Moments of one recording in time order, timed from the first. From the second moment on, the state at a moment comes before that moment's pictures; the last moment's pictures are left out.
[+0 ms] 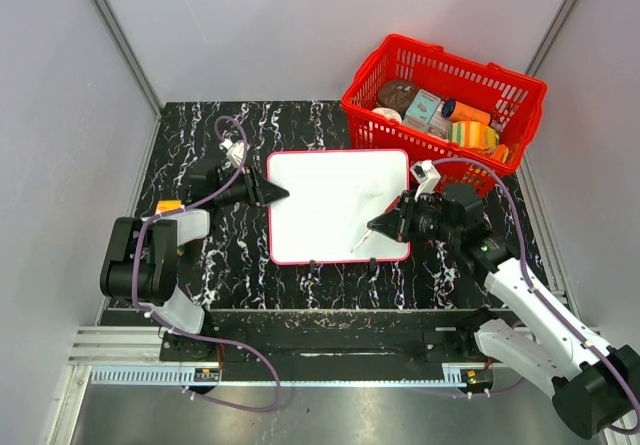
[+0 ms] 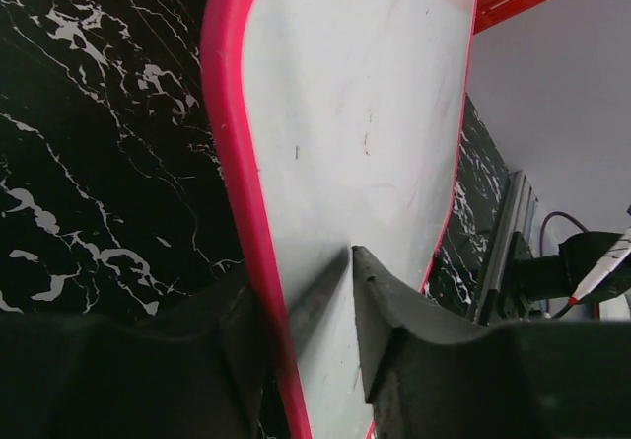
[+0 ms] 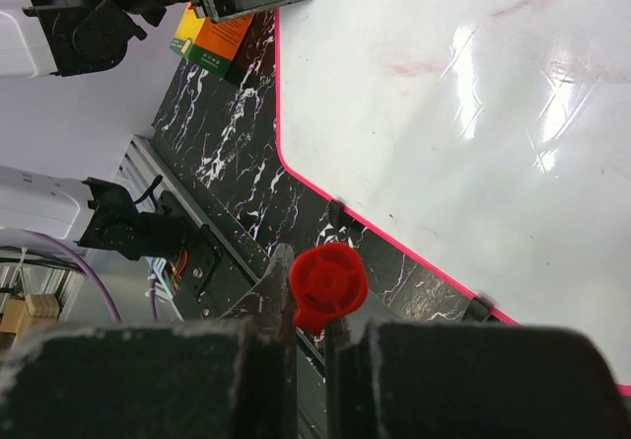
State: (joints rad) left arm -0.08 1.59 0.67 0.59 0.94 -0.49; right arm 0.47 0.87 0.68 -0.16 -0.49 0.55
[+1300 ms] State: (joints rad) left arm -0.07 1.51 0.51 0.65 1.06 -0.58; right arm 0.62 1.15 0.91 0.07 -0.24 0.37
